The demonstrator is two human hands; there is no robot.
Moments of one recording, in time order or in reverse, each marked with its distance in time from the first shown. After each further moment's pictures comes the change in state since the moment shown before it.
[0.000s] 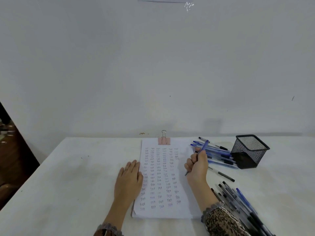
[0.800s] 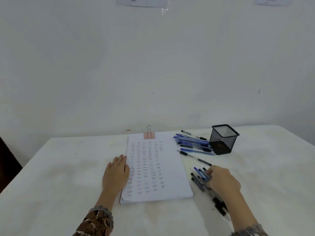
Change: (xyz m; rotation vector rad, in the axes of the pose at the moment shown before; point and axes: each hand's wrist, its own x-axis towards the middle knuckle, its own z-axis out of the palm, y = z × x) left_hand -0.004 0.003 -0.003 0.010 -0.057 0.010; right_hand -0.057 -0.096 -0.103 -1.848 -0.097 0.175
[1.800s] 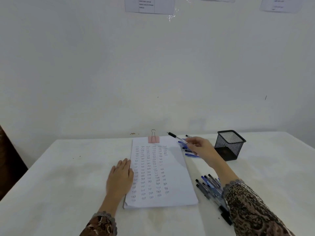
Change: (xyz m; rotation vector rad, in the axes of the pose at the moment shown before) left_hand 0.000 -0.001 0.001 0.004 0.013 0.005; right_hand 0.084 -0.064 -0.019 1.008 -0.086 -0.525
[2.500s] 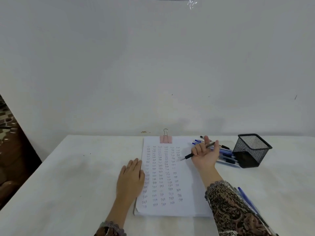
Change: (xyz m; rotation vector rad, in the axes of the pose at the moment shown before) left_hand 0.003 -0.004 0.006 0.009 0.047 -0.016; right_hand 0.040 0.031 0.065 1.466 0.250 0.129
